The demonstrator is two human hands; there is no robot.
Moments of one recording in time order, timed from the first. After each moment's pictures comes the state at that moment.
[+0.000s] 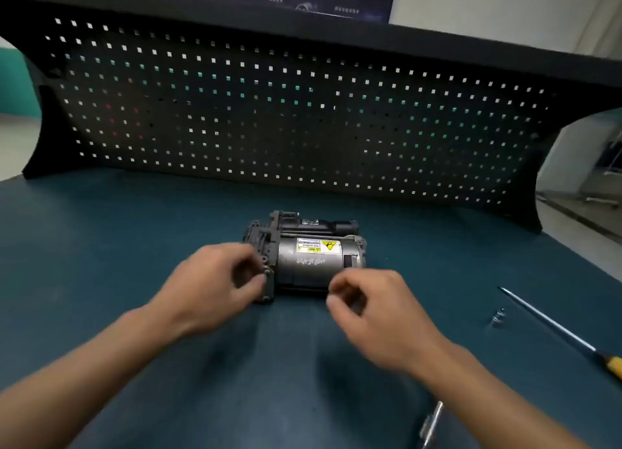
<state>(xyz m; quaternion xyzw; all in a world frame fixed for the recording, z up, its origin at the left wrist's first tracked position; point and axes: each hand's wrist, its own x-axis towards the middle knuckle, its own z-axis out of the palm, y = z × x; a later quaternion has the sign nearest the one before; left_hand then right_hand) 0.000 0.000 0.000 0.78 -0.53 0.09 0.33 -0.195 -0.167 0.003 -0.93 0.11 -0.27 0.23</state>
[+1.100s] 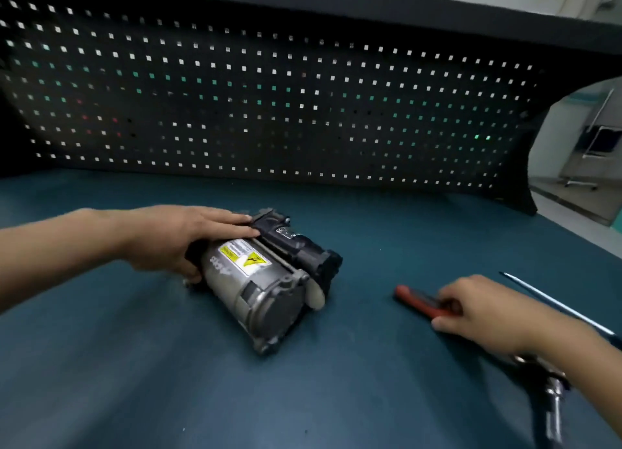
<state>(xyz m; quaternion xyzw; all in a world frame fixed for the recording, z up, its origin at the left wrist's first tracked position) 0.102 -0.034 0.038 0.75 -0.66 -0.03 -0.07 -0.262 -0.288 0.000 -0.94 0.33 0.08 0.00</state>
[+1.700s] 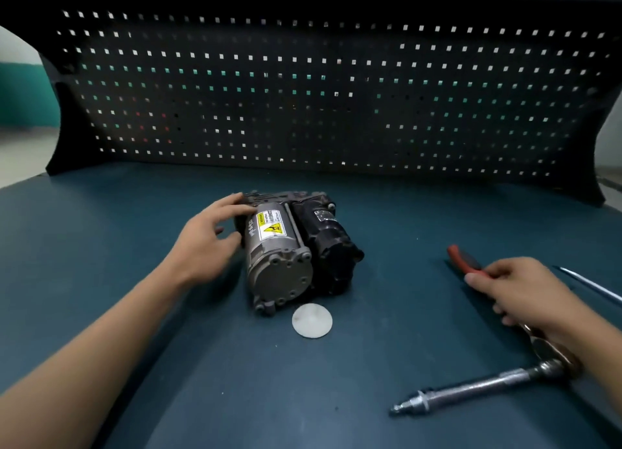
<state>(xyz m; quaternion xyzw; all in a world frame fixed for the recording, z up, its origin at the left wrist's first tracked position) 0.081 -0.028 -0.046 0.76 -0.42 0.05 0.49 -0.248 -0.315 -0.041 -0.80 0.47 -0.19 0.32</state>
